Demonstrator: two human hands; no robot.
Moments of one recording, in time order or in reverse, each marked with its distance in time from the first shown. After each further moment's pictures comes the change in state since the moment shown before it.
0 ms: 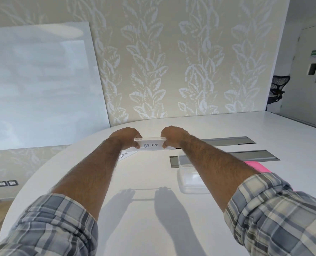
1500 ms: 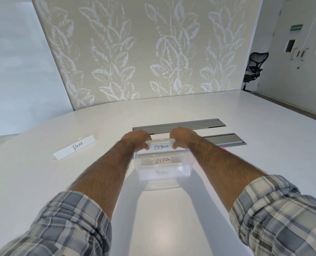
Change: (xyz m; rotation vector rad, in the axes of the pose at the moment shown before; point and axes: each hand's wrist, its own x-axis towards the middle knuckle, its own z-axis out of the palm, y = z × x) left_hand 0.125 0.192 0.124 0.013 -0.158 0.101; right_hand -0.021 0.228 0.070 -0.067 -0.168 0.147
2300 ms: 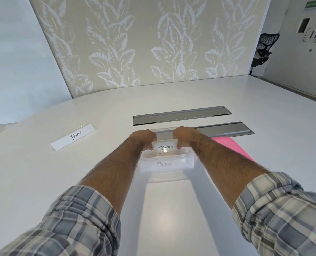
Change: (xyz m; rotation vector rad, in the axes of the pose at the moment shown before) left_hand 0.025 0.011 0.048 0.098 -0.121 -0.004; right_hand 0.013 0.005 0.041 -0.115 -0.141 -0.041
